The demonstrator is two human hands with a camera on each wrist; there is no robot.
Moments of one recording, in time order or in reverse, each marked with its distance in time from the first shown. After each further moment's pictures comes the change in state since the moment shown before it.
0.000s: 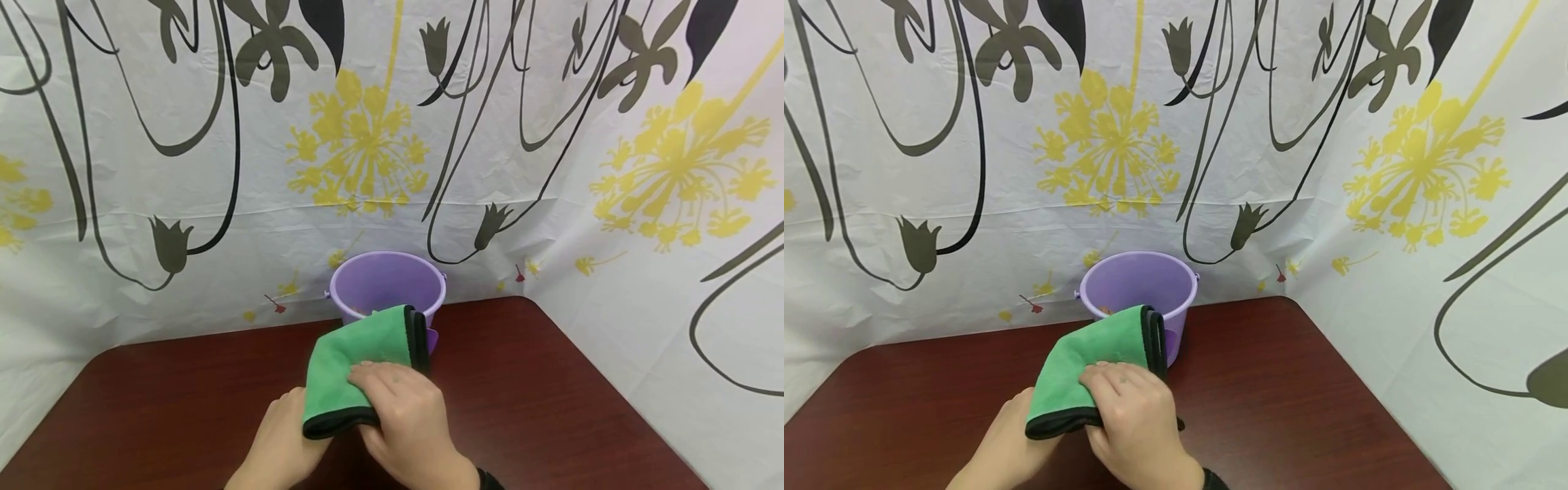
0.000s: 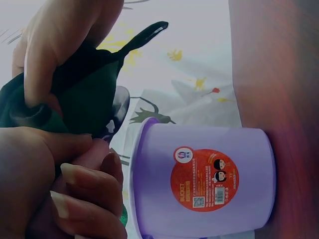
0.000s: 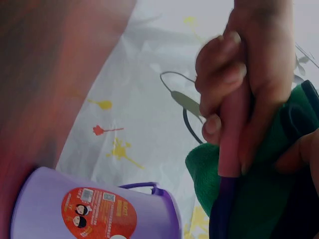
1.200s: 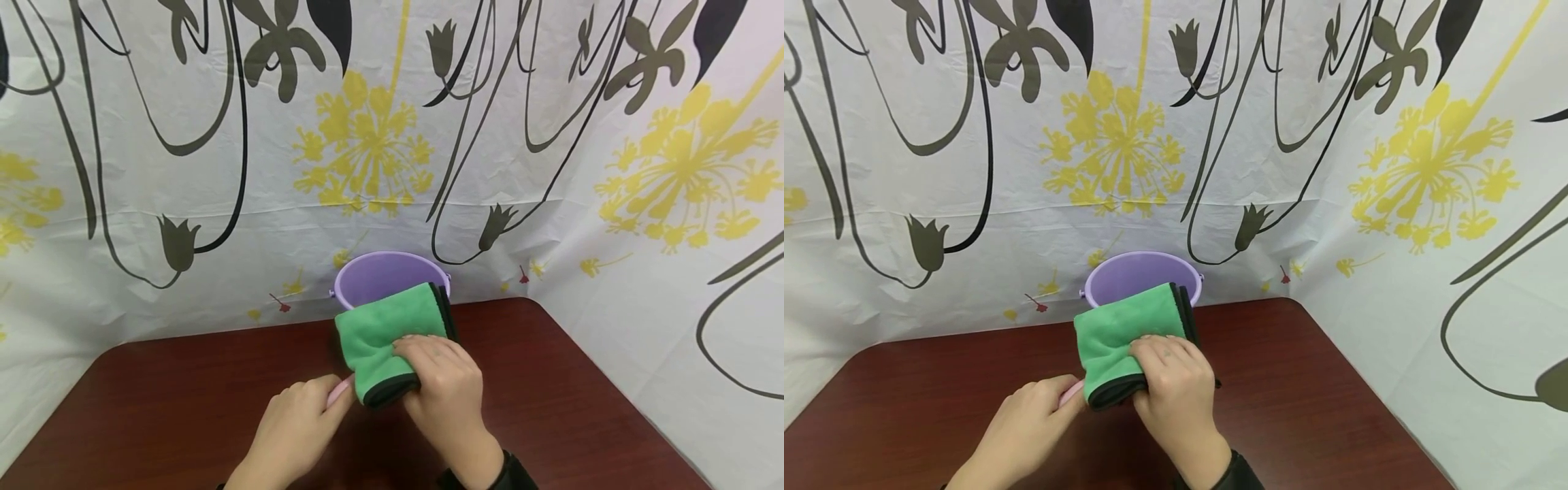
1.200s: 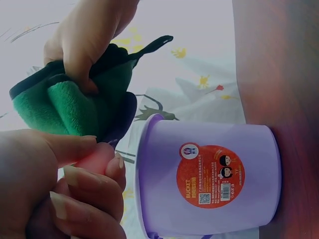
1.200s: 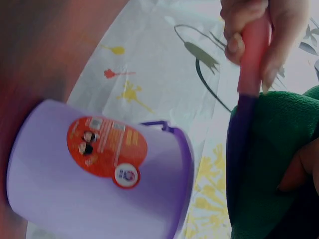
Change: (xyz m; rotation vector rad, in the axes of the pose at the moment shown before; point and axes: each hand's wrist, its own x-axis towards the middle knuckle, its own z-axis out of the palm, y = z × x) left_hand 0.005 0.020 -0.003 0.164 0.083 -0.063; right_hand 0.001 0.032 -0.006 -0.117 0.147 0.088
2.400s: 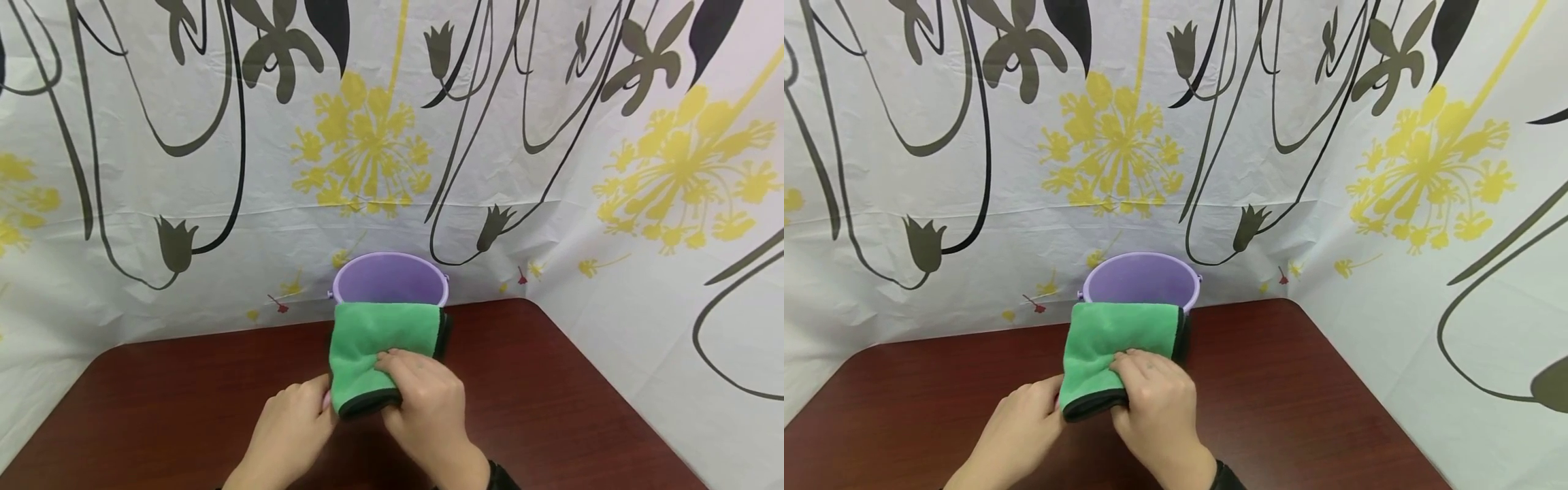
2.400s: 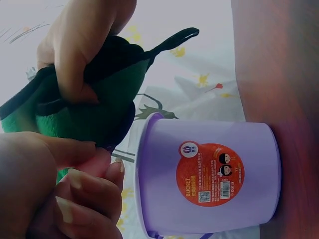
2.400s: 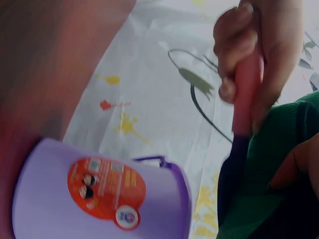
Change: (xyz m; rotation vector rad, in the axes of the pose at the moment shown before) left_hand -0.003 -0.004 0.002 0.029 0.029 0.011; right_hand -0.008 -0.018 0.003 0.018 -0.089 0.023
